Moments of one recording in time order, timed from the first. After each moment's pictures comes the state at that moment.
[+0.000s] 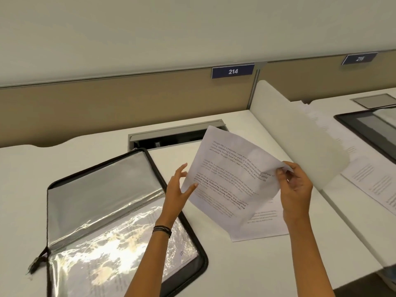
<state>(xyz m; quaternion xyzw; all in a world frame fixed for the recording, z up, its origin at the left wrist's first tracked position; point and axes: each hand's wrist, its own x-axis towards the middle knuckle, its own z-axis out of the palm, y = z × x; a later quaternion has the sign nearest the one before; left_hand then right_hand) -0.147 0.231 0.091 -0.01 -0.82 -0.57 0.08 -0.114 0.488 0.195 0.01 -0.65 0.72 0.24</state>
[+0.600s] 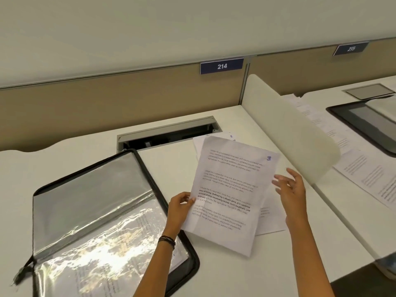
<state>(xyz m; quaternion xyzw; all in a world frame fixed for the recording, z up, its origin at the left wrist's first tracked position) -0.137 0.266 0.048 0.10 -0.78 -0.61 -0.02 -0.132 0.538 0.142 -0.21 -0.70 0.67 0.14</state>
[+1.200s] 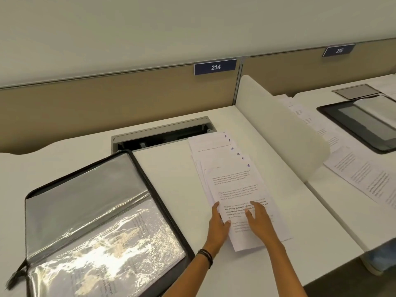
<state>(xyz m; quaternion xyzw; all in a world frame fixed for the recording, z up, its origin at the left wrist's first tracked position) -0.094 0.377 0.020 0.06 -0.74 -0.66 -0.15 -0.104 0.522 0.040 -0.14 -0.91 0.38 -0.10</state>
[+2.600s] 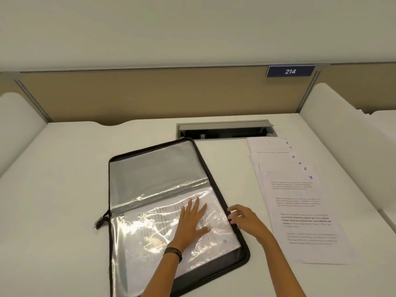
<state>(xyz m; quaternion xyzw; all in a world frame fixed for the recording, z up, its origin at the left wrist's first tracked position) -0.047 0.131 -0.015 -0.05 -0.96 -0.27 -0.08 -0.100 0.341 0.066 0.00 -0.83 0.47 -0.31</state>
